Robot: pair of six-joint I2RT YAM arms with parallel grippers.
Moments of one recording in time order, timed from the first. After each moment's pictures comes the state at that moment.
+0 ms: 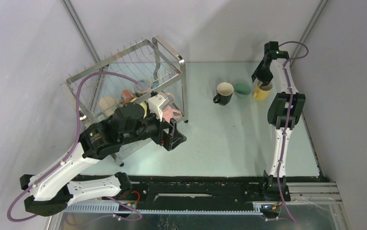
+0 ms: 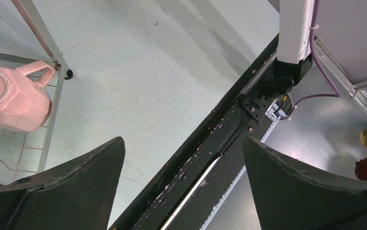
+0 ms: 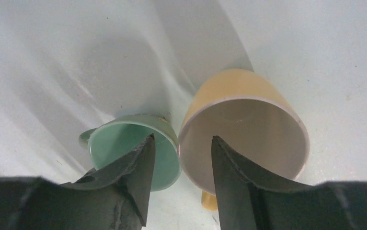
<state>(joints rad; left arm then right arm) -1.00 0.94 1.31 -0.83 0.01 -0.36 -0.07 2.39 2.36 -1.08 0.08 0.53</state>
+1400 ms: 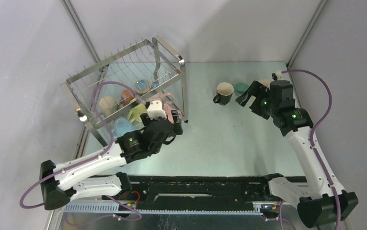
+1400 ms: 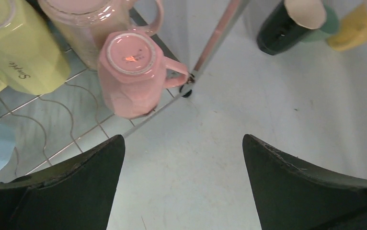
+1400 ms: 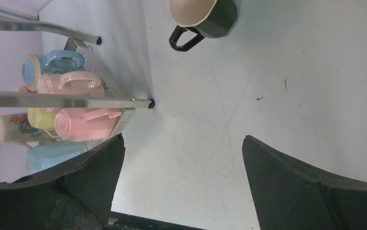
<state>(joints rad) -1.05 0.99 0.90 -0.48 -0.75 -0.72 0.19 1.06 1.15 -0.70 -0.08 0.65</state>
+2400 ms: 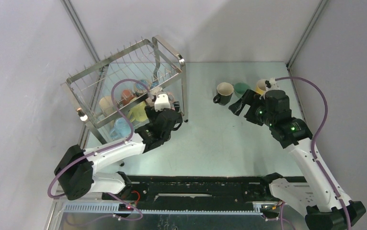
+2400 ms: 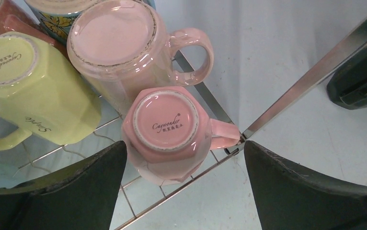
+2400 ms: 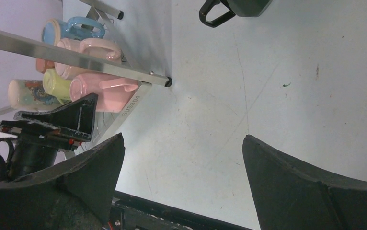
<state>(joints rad) -0.84 1.26 0.78 -0.03 -0.83 -0.52 0.33 0.93 1.05 -0.66 -0.06 0.68</state>
